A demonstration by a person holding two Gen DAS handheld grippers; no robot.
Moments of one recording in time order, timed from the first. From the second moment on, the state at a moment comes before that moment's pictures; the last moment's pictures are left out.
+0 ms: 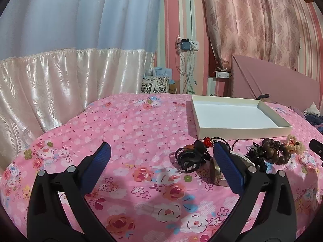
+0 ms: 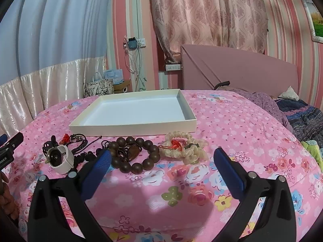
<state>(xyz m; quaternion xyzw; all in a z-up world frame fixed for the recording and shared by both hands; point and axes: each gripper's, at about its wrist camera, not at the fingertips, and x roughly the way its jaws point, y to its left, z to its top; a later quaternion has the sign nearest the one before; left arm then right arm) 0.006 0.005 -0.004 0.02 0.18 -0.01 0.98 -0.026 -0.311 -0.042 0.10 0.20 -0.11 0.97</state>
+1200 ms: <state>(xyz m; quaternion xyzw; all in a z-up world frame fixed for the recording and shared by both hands) 0.011 0.006 -0.004 0.01 0.18 -0.02 0.98 -0.027 -0.305 -0.046 0.09 0.21 -0.11 0.97</state>
